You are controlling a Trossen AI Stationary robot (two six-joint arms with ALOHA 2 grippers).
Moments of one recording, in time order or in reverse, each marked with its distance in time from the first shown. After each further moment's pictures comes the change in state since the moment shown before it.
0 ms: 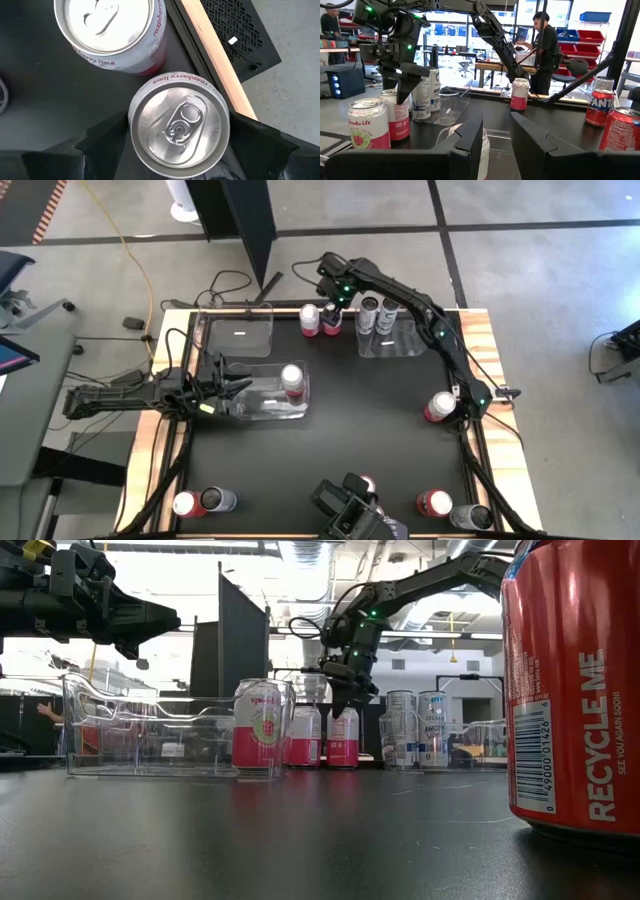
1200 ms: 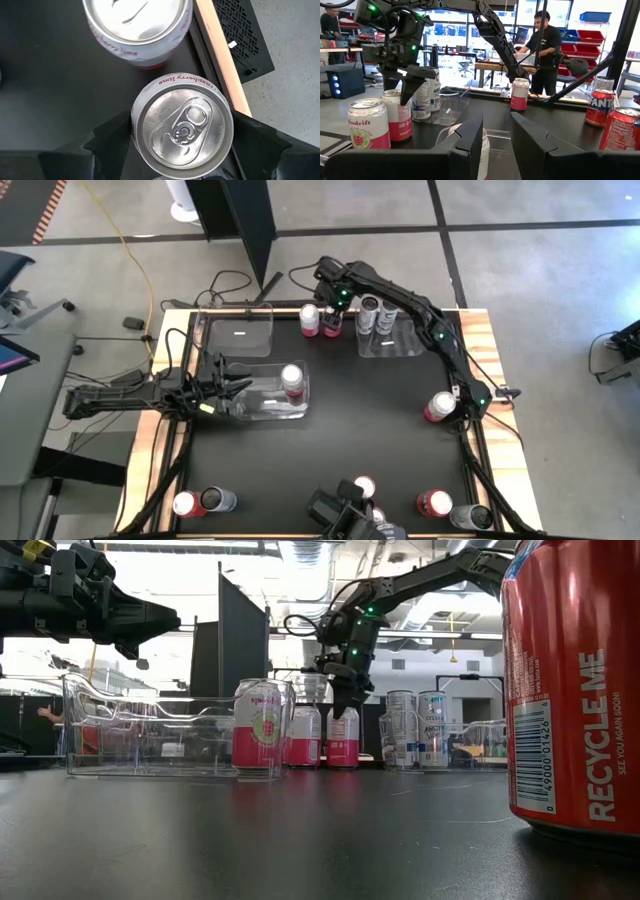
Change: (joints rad) left arm 0.000 0.000 0.000 0.000 0.000 -0.001; right arm 0.040 -0.001 -0.004 -0.031 0.035 -0.081
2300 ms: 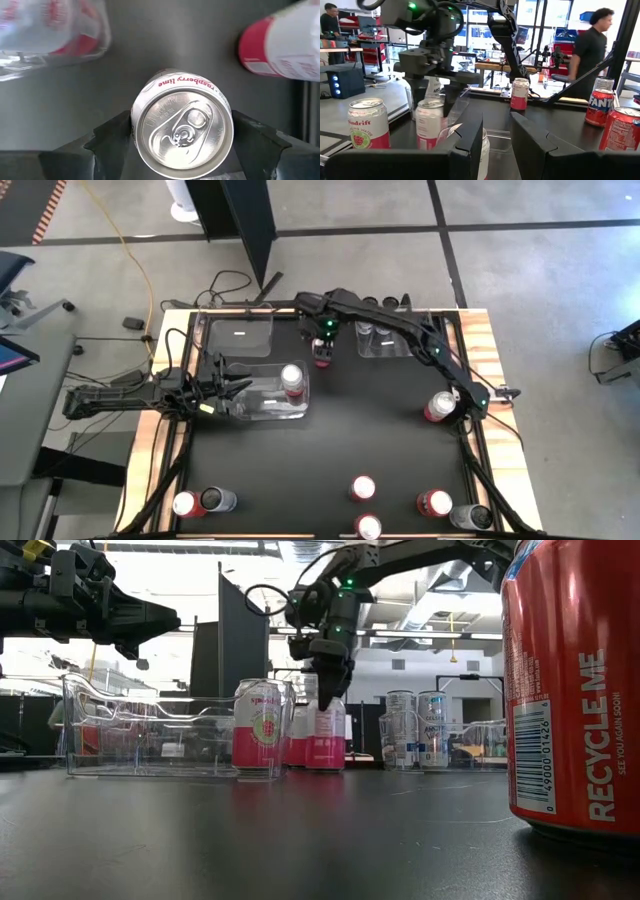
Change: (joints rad) left arm 0.000 0.000 0.000 0.000 0.000 0.001; right arm 0.243 -0.002 -0.001 -0.112 -0.009 -0.009
